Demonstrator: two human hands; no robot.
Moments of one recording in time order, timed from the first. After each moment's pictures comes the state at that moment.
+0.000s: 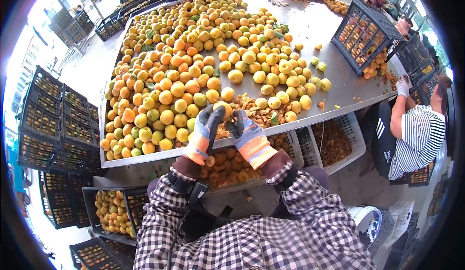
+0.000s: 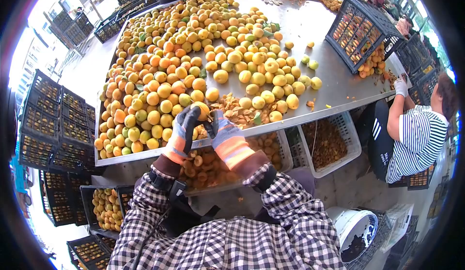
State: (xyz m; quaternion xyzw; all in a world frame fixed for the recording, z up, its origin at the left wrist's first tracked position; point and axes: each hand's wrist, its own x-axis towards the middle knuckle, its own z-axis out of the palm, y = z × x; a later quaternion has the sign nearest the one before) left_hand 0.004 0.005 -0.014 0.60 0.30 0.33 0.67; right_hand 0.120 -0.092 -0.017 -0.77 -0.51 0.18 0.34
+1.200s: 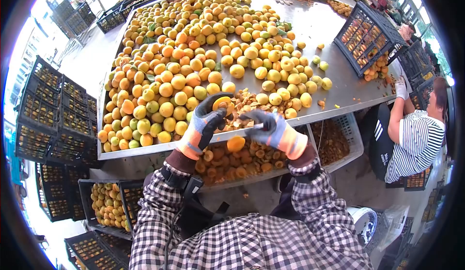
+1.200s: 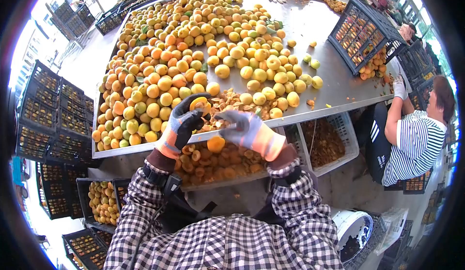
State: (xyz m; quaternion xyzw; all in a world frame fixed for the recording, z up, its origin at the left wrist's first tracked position) left_hand -0.006 -0.002 0.023 0.54 0.25 0.27 0.76; right_hand 0.179 -0.123 0.021 -0.55 -0.55 0.47 0.42
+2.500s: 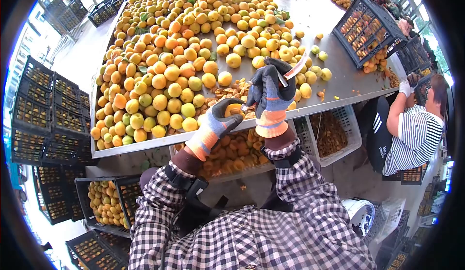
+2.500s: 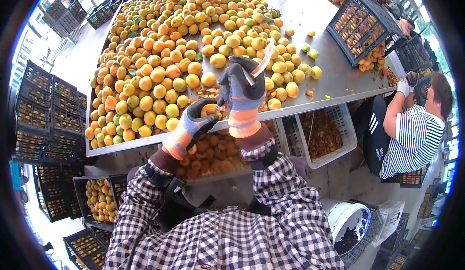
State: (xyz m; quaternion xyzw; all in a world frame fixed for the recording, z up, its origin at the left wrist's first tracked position) left_hand 0.016 -0.008 -0.034 0.68 0.26 0.23 0.64; right_hand 0.149 -0.064 0.033 -0.37 -0.30 0.21 0.85
